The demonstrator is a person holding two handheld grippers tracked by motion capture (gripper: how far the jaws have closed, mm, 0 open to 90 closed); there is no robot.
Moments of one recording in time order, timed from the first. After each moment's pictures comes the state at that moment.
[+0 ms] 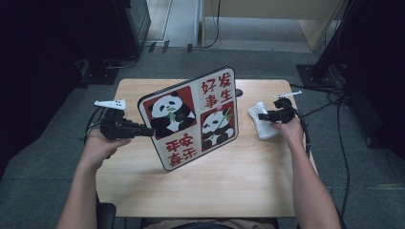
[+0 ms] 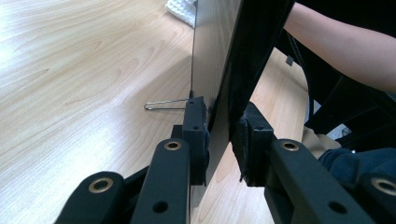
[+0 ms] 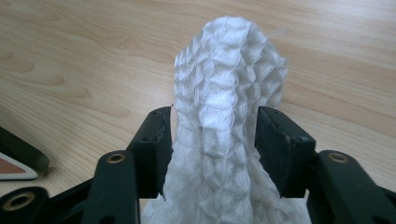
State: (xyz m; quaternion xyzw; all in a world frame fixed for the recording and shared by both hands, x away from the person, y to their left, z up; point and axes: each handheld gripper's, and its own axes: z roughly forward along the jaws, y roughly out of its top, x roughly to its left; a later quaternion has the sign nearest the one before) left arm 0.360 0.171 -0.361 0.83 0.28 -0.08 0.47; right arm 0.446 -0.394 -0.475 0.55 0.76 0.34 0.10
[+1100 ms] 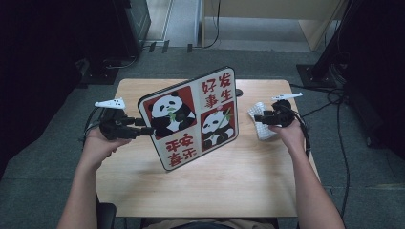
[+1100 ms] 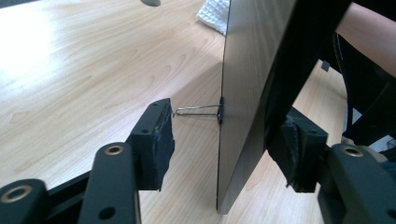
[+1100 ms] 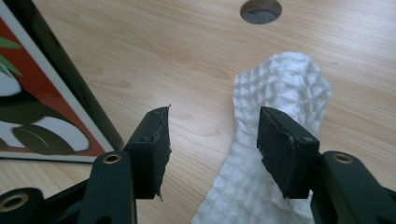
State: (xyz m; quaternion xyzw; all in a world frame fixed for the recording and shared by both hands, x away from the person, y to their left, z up) left arm 0.361 0.172 -0.362 0.83 0.31 -0.02 0.46; right arm 0.412 -0.369 -0.443 0.50 0.77 0.38 0.11
